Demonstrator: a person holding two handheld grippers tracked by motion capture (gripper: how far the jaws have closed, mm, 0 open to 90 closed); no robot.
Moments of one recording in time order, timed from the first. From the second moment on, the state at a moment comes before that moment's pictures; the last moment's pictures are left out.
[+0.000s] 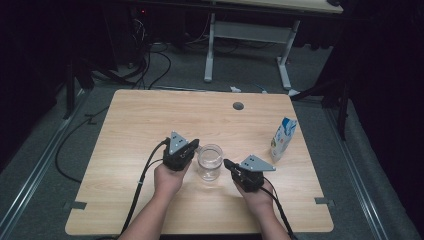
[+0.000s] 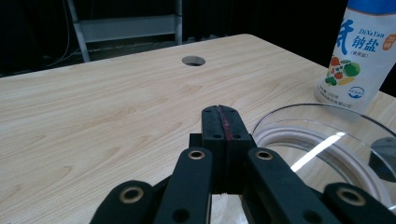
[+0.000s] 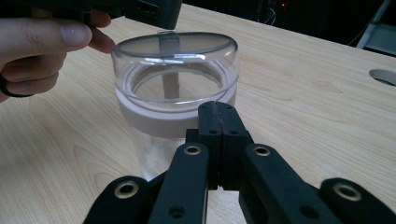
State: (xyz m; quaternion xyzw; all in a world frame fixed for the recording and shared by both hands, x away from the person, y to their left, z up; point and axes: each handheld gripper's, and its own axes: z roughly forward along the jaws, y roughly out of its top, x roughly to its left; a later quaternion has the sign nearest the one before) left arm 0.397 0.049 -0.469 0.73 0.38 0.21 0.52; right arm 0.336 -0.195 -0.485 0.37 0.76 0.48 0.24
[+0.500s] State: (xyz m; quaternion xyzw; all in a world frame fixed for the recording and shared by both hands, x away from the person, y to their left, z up) left arm 0.398 0.049 -0.469 0.73 0.38 0.21 0.52; right arm 0.336 -0.190 -0.482 0.36 0.76 0.49 0.24
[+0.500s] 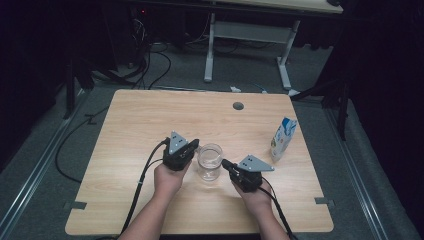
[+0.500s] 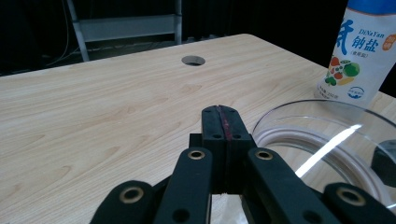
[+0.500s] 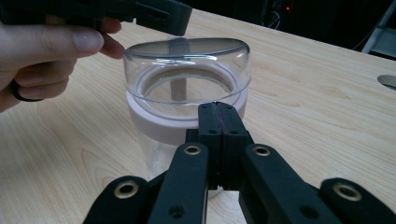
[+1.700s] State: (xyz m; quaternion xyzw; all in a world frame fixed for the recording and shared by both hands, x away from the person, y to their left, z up) left arm 0.334 0.039 -0.476 0.73 0.36 0.16 0.55; right arm 0.331 -0.180 -0.467 0.34 0.75 0.51 0.24
